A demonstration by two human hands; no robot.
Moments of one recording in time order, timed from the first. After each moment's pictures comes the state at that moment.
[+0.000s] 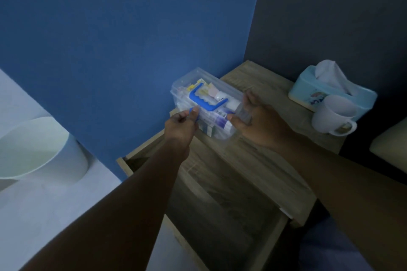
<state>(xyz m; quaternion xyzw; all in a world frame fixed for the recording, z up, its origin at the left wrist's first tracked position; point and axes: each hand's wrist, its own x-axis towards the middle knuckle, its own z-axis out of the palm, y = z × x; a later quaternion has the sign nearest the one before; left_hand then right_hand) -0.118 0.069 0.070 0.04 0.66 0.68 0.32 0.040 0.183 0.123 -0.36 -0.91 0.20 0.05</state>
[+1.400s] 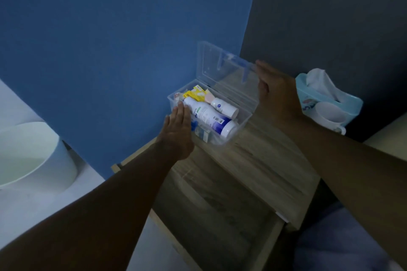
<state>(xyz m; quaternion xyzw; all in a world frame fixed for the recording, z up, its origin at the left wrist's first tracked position) -0.136 0.050 0.081 0.51 0.85 0.09 0.11 0.037 0.214 0.175 -0.31 -0.89 0.04 0.34</state>
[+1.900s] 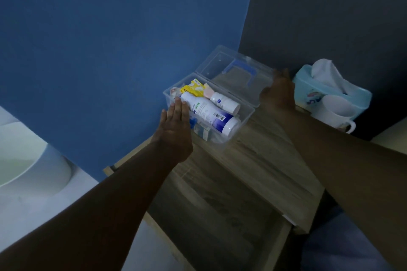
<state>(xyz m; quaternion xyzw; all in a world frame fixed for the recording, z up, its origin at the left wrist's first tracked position) -0.137 0.054 0.077 0.52 0.85 0.06 0.08 0.014 0.256 0.126 -0.56 -0.76 0.19 0.25</state>
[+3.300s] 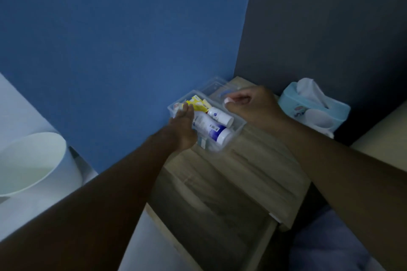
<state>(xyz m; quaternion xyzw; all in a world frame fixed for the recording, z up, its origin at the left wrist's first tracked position) -0.125 0.054 0.157 0.49 0.83 0.14 0.22 0.030 0.194 0.190 -0.36 -0.83 0.34 0.27</state>
